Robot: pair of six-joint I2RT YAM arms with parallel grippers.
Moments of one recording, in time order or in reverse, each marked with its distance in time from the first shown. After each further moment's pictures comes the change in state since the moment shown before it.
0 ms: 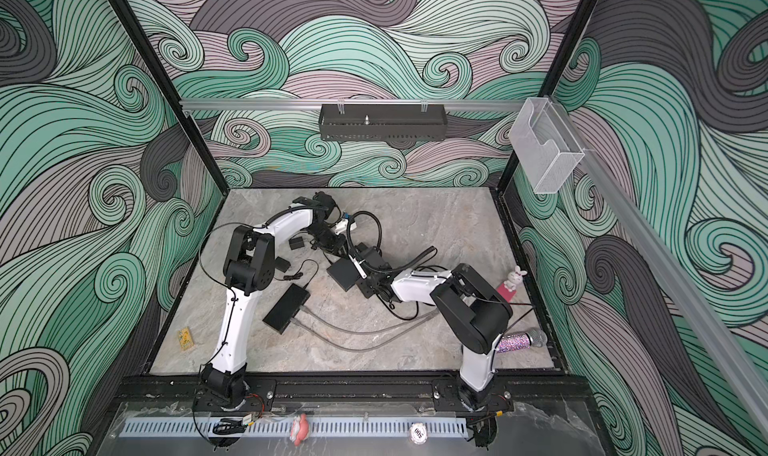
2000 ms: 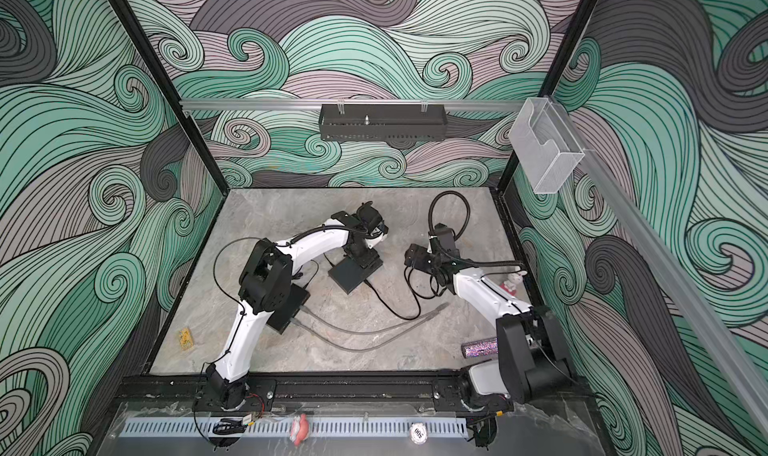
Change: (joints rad) left arm -0.311 -0.080 -0.025 0.171 -0.567 -0.151; right arm -0.483 -0.383 -0.107 -0.177 -0.219 0.526
